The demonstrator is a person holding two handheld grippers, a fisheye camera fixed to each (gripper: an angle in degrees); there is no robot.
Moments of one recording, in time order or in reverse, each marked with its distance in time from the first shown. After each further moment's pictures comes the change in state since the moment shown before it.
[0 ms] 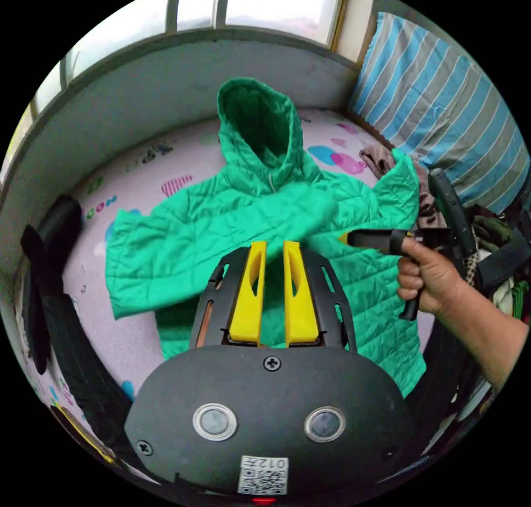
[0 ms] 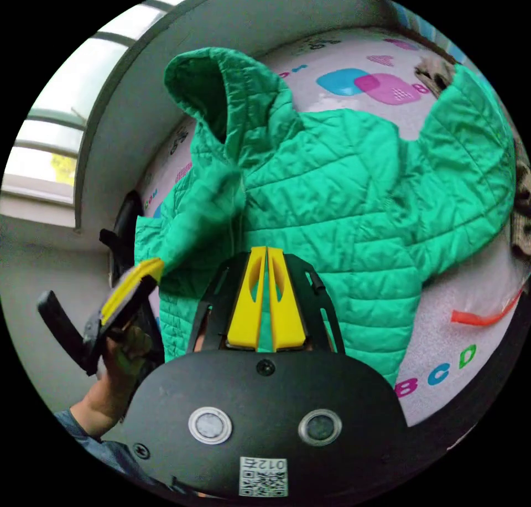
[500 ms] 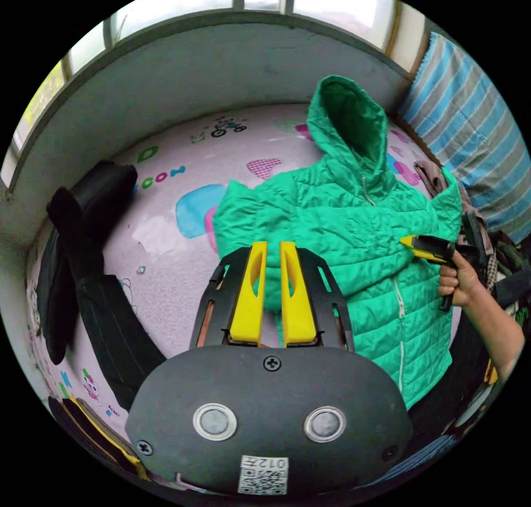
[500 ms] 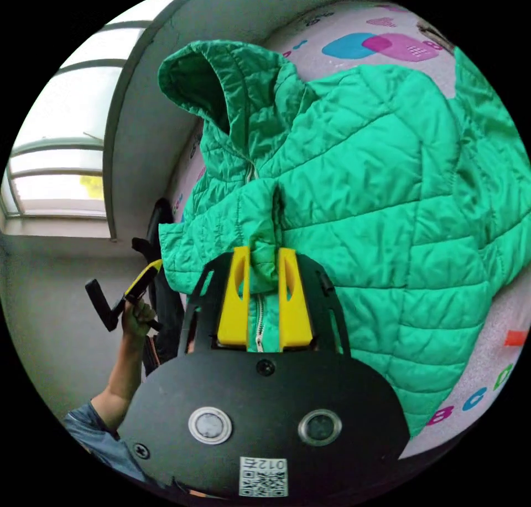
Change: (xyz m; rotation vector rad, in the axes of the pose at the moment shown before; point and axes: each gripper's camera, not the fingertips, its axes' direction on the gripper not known) left arm -0.156 -0.016 0.013 -0.064 -0.123 -0.128; right arm -0.008 -0.026 0.034 -0.066 -0.211 0.027
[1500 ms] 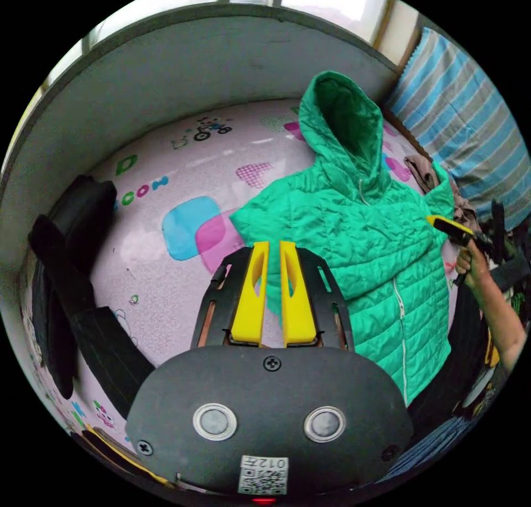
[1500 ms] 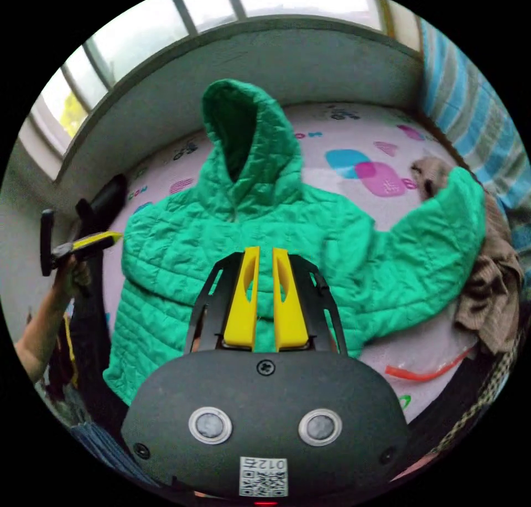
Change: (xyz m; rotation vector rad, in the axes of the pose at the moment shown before) left arm -0.055 -0.066 0.040 -0.018 0.078 0.119; right arm -0.138 -0.042 -0.002 0.182 0.414 -0.357
